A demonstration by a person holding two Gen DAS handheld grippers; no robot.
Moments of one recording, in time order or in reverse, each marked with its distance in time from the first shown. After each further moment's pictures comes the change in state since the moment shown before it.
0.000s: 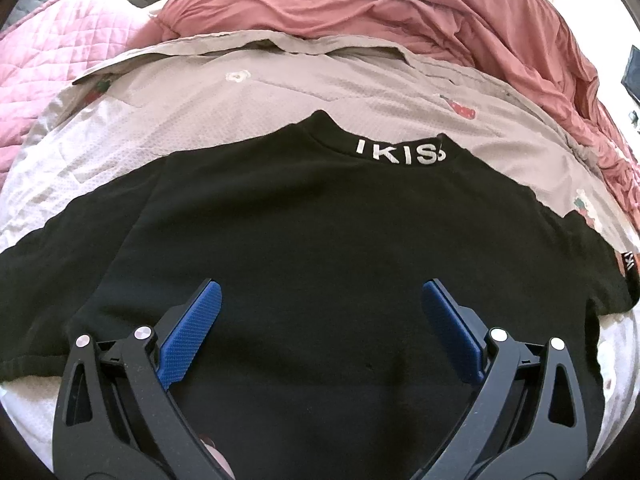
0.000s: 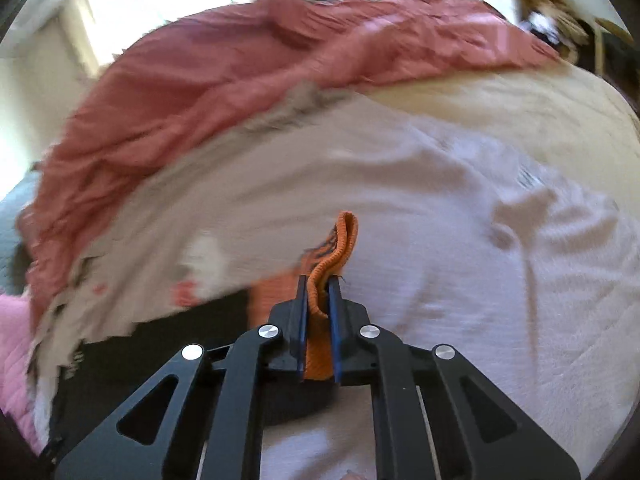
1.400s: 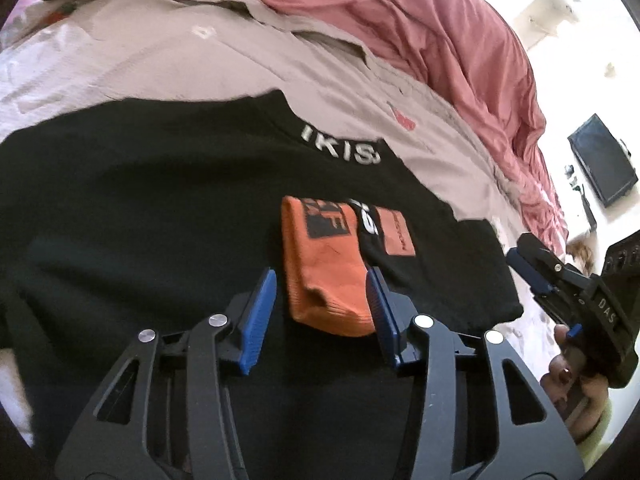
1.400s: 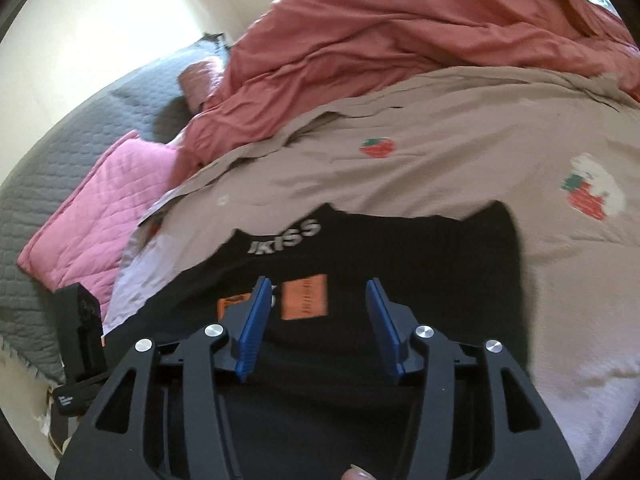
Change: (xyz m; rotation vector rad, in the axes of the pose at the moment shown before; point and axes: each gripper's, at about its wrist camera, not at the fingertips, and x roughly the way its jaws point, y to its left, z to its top) left arm 0.000 0.016 0.000 -0.167 0.104 -0.368; right arm 0.015 0.270 -0.119 -0.366 0.254 0.486
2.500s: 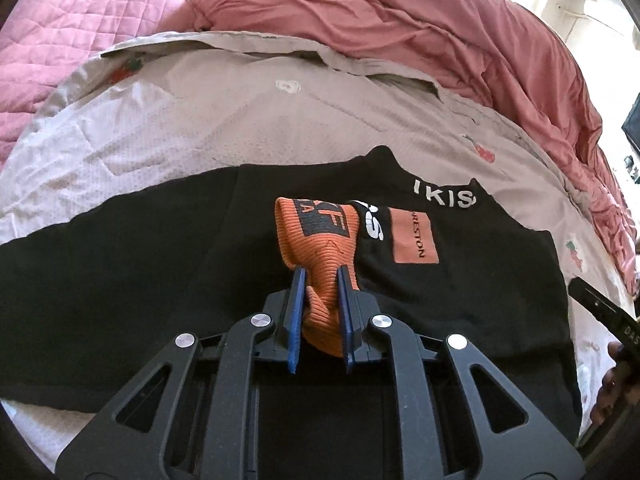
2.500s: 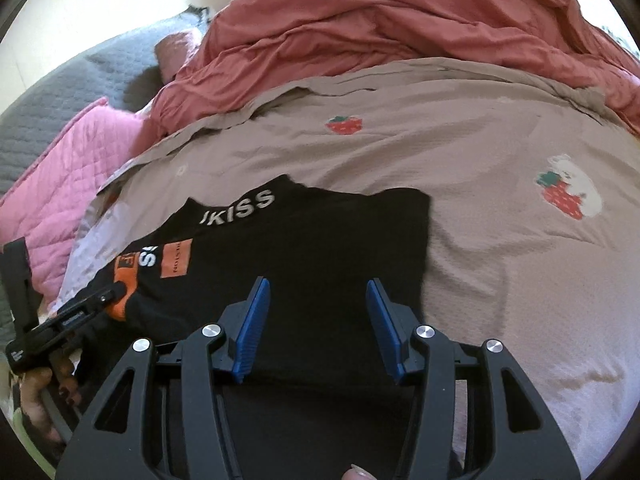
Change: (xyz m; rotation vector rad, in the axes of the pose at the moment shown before) left arm -0.032 0.039 0.019 0.064 -0.136 0.293; right arm 0.028 0.002 -0.014 -0.104 0.064 -0.142
